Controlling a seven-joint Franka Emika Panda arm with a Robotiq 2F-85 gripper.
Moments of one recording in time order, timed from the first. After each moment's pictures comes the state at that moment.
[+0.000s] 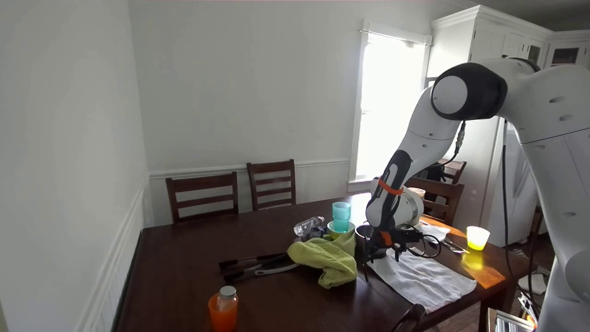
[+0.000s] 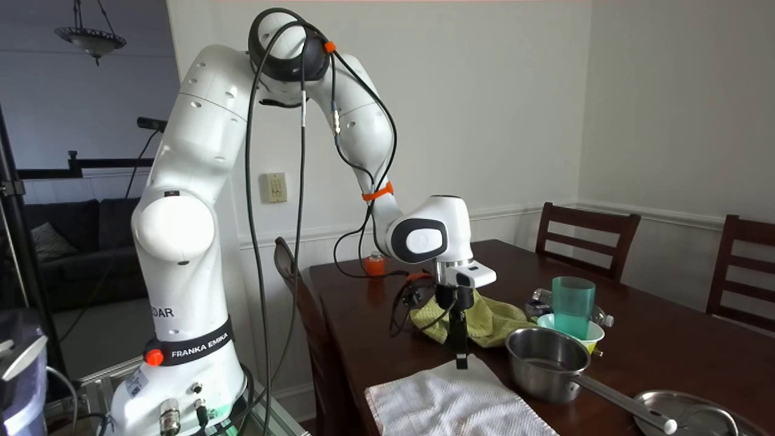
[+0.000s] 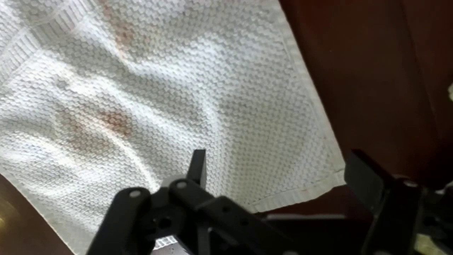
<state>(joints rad) -0.19 0.43 -0.37 -2.38 -0.02 2.83 0.47</state>
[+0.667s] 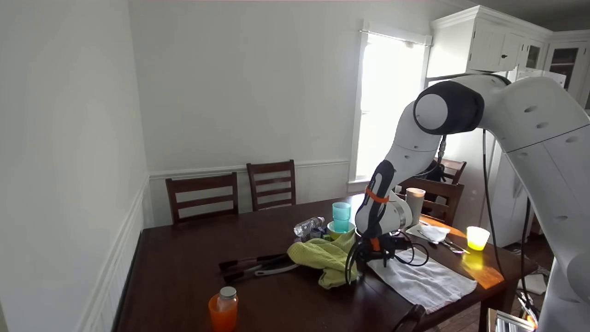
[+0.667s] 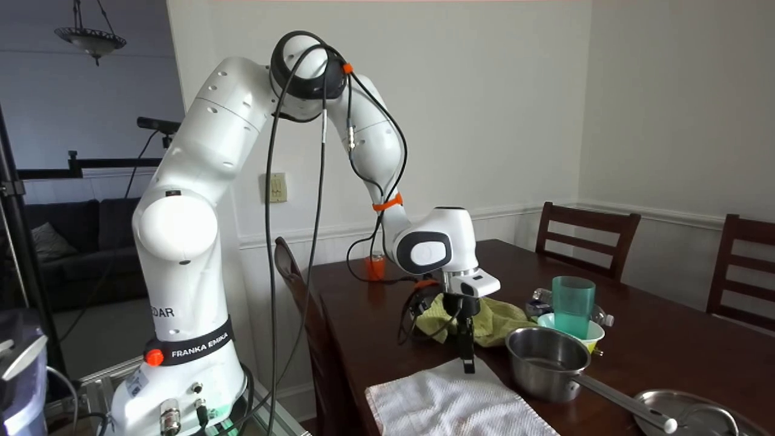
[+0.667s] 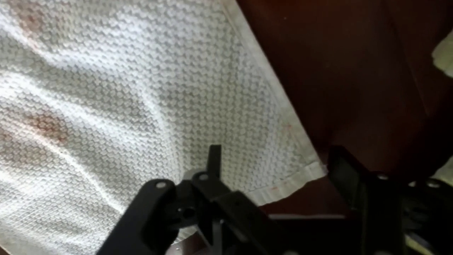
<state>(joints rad) -0.18 0.55 -0.34 -2.30 0.12 2.90 0.47</state>
